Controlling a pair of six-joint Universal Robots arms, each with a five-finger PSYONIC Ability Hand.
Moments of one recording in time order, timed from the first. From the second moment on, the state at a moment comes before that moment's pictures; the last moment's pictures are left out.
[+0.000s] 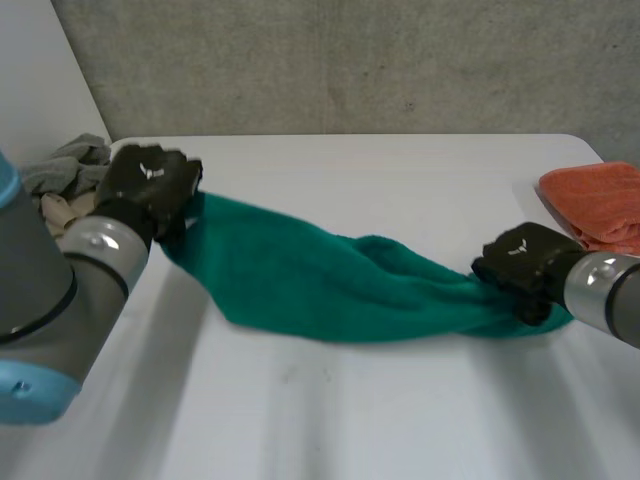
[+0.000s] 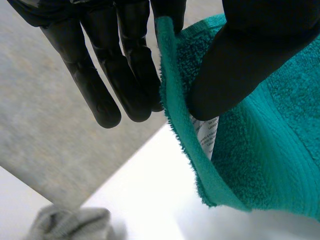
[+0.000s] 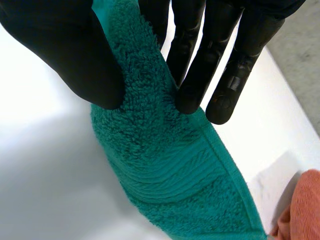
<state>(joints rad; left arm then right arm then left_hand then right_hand) 4.28 -1.73 -1.61 3.26 -1.64 3.58 1.78 -1.31 1.52 0.42 1.30 2.27 1.15 1.20 1.19 1.20 0.97 0.99 1.17 1.19 1.19 0.98</state>
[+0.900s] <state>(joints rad) 4.28 -2.03 -1.42 3.71 -1.61 3.57 1.84 -1.06 1.37 -0.46 1.43 2.42 1.15 1.20 1.19 1.20 0.97 0.99 1.18 1.19 1.19 0.98</state>
